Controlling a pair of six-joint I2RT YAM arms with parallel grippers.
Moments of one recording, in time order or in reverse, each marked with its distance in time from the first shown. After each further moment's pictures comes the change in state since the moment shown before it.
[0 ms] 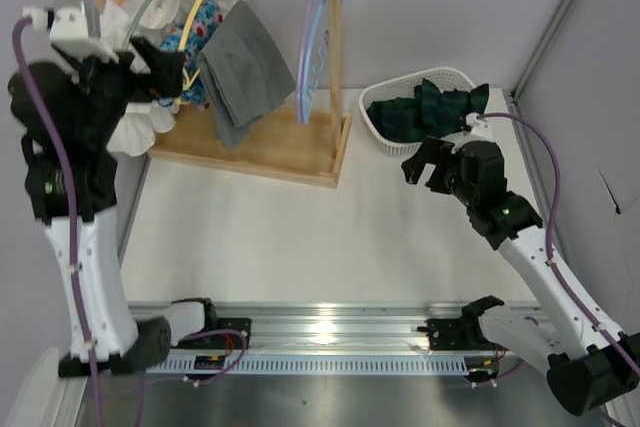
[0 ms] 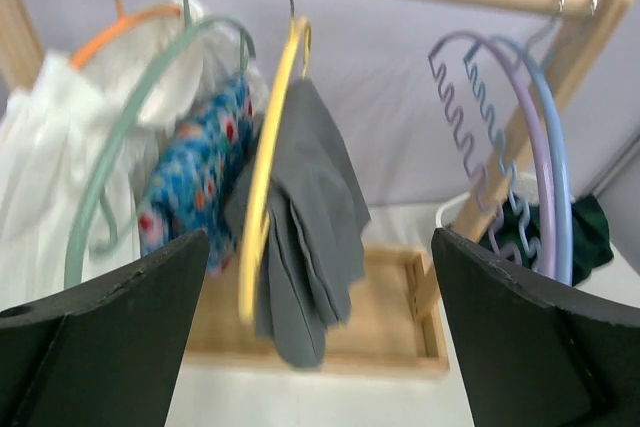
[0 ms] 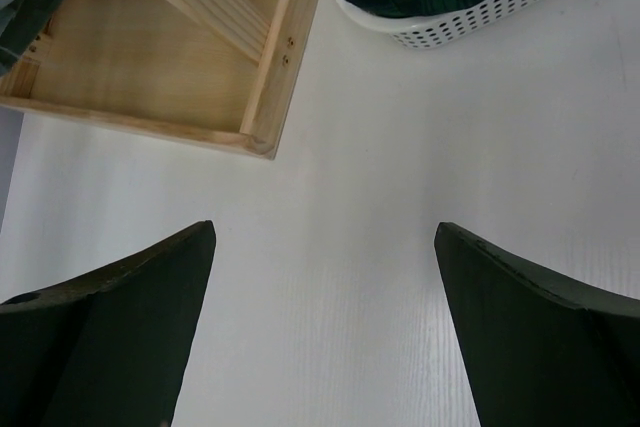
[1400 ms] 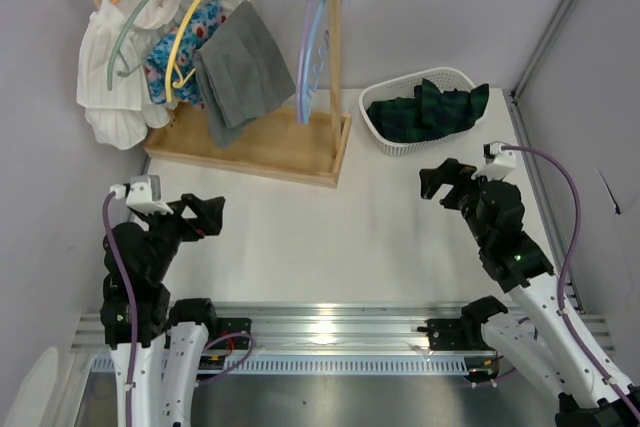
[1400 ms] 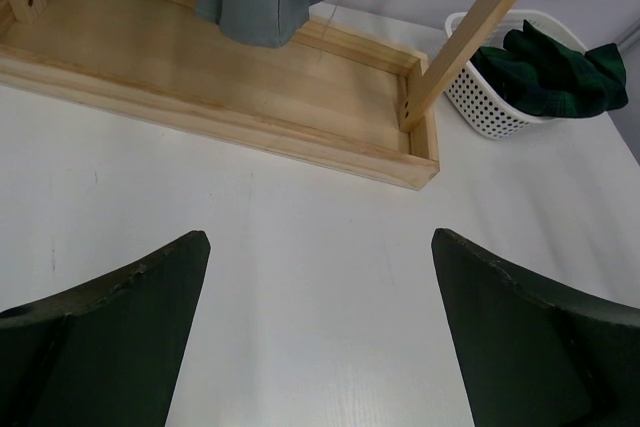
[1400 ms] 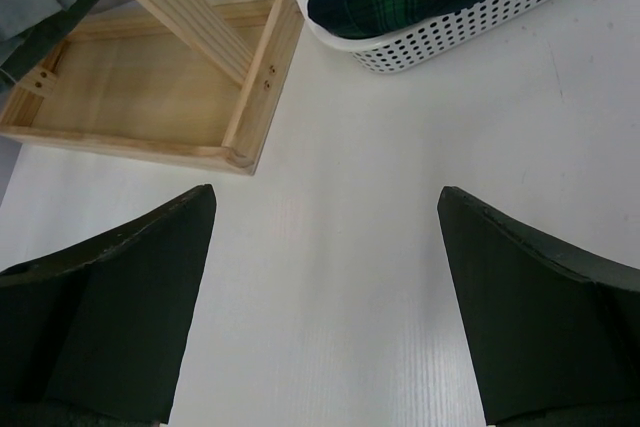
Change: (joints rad) left arm -0.004 -0.922 -1.200 0.043 -0.022 -0.153; right arm 0.010 -0.304 -0.251 0.181 0.149 -0.055
